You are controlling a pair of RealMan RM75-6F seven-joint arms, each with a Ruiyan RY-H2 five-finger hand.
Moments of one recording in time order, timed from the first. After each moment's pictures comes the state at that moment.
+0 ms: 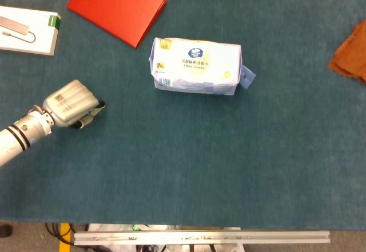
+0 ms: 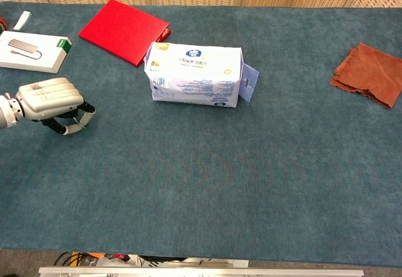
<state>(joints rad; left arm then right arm) -0.67 -1.54 0.27 -0.77 1.86 1.11 -0.36 0.08 -1.02 0.10 -1.78 -1.47 1.51 -0.18</state>
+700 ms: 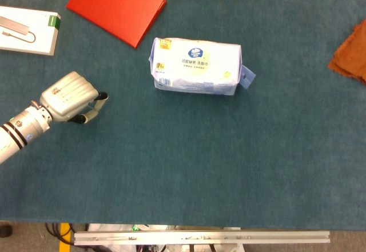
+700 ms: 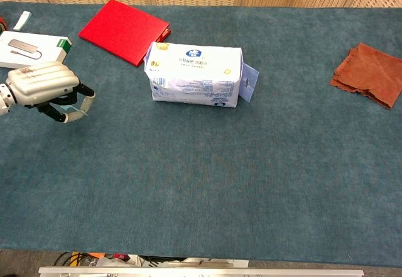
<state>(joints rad) -0.71 -1.38 0.22 -1.05 1.80 1.13 -0.37 0.10 -1.01 0.11 -1.75 -1.49 1.50 -0.14</state>
